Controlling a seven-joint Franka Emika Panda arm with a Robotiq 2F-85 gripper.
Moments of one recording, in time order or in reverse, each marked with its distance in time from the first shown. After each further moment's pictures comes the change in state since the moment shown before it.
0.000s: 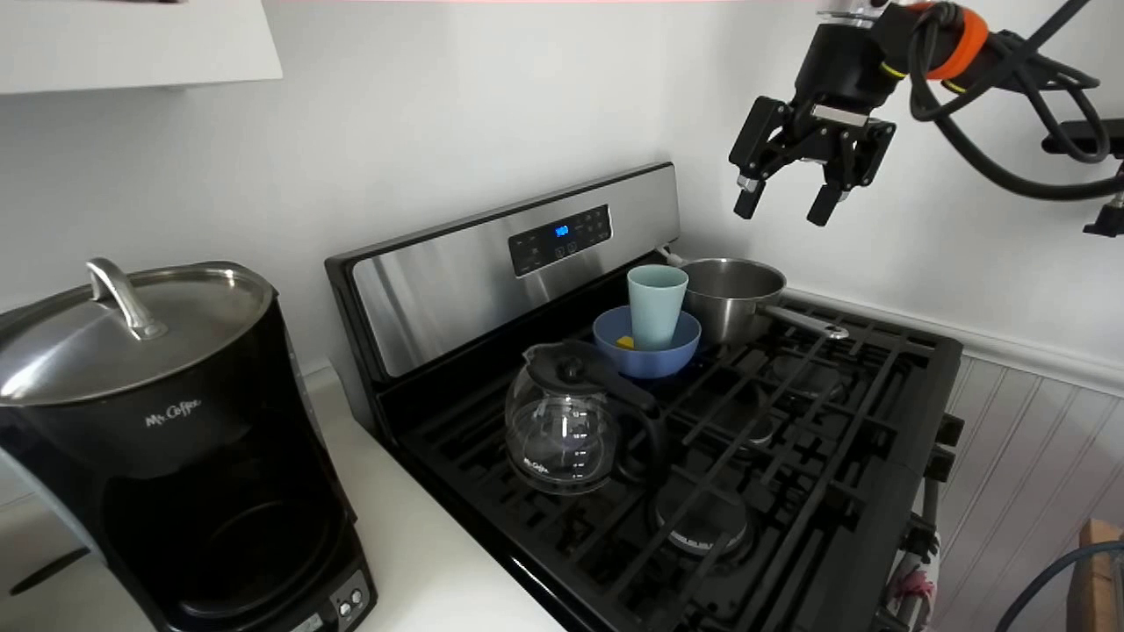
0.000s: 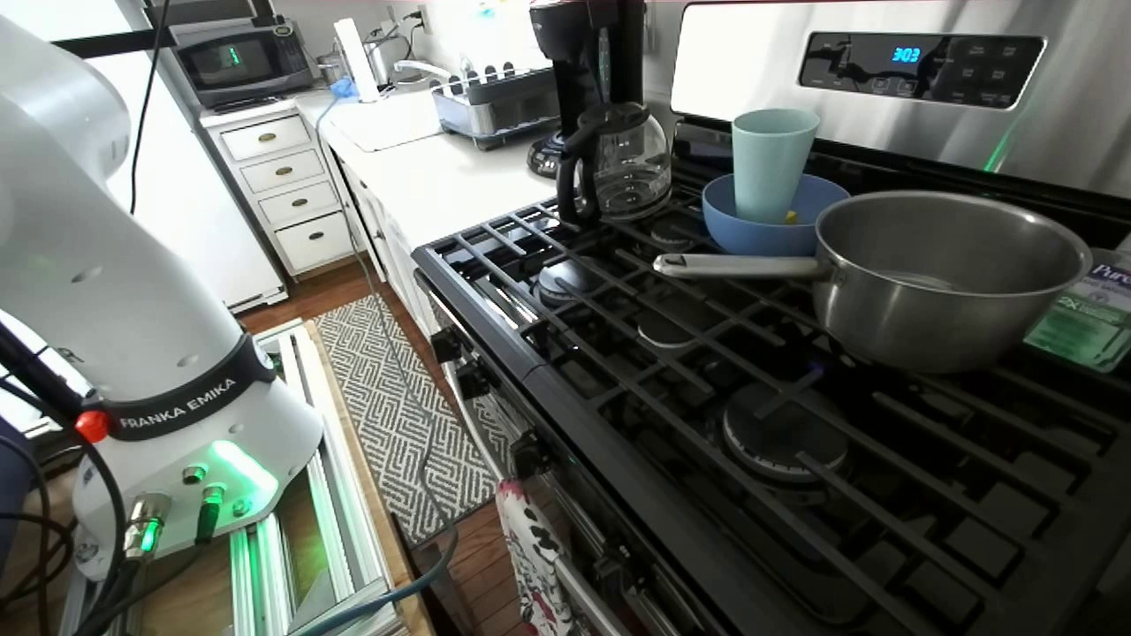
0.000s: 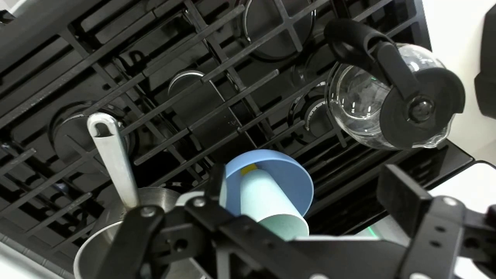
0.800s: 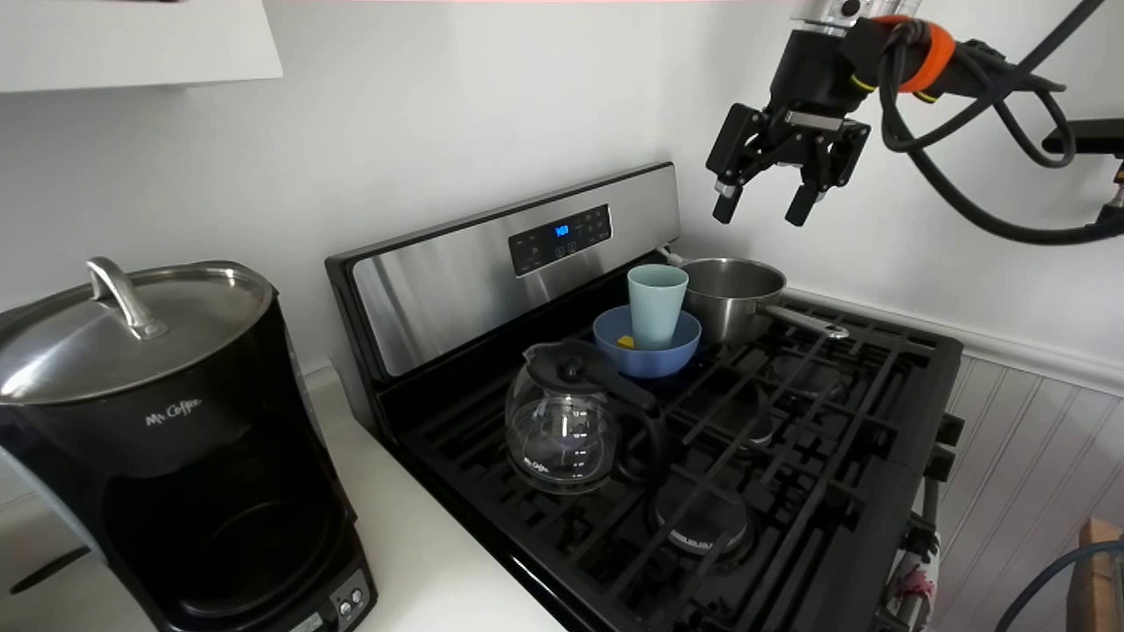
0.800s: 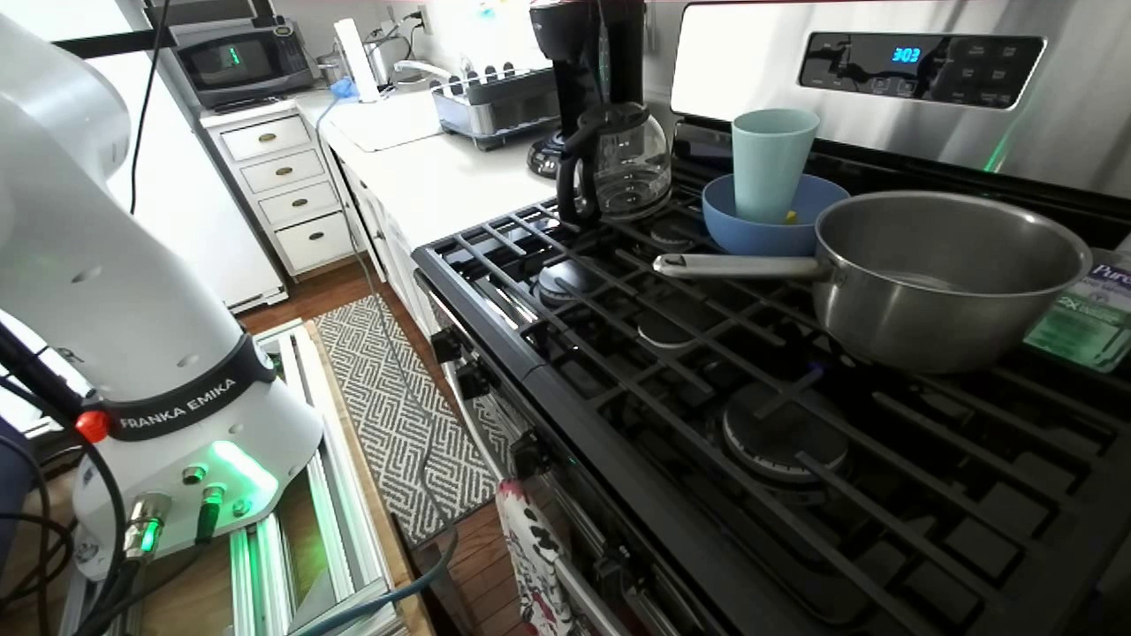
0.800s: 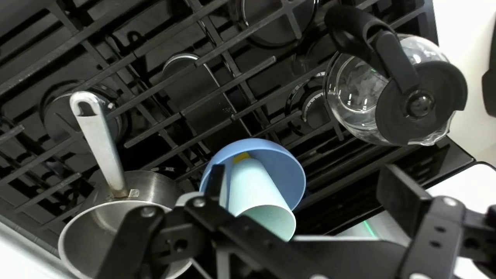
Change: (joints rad) arm 0.000 0.038 0.052 0.016 -0.034 0.054 0.023
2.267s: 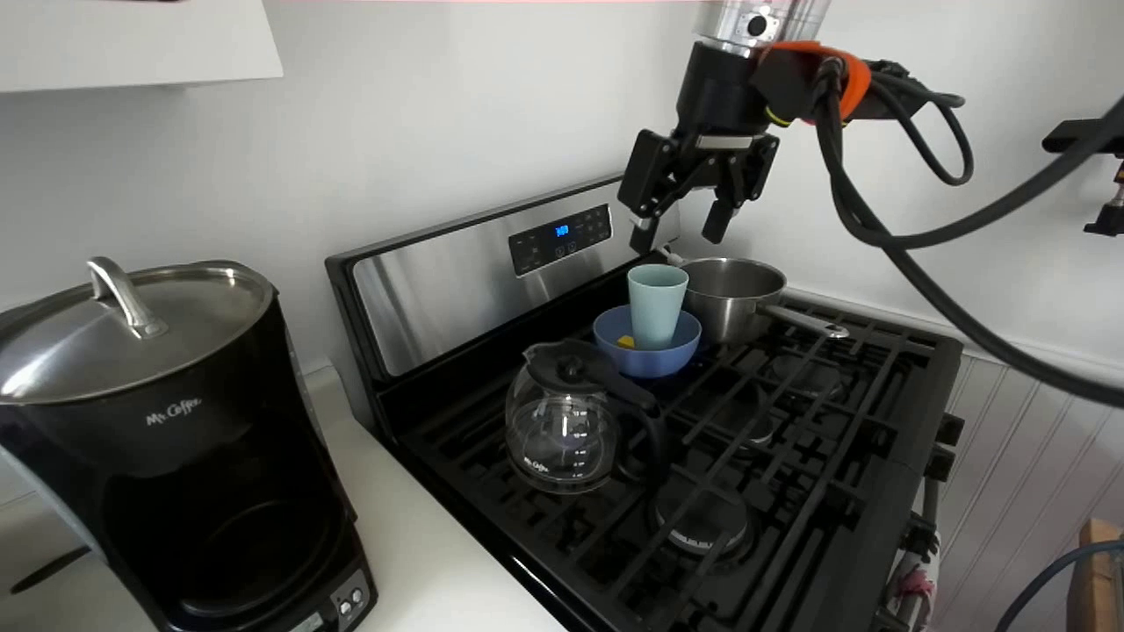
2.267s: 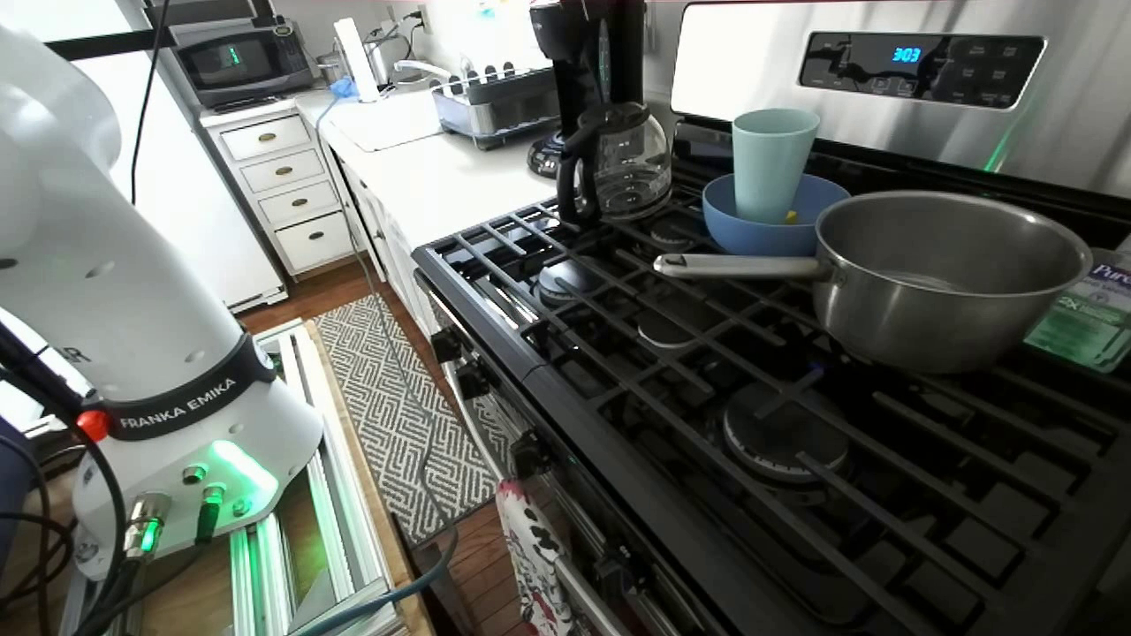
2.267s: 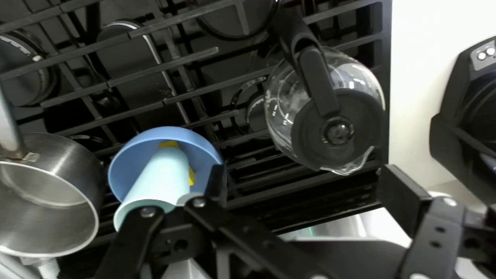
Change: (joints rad) arm 0.104 0.093 0.130 0.052 -0.055 0.083 0.037
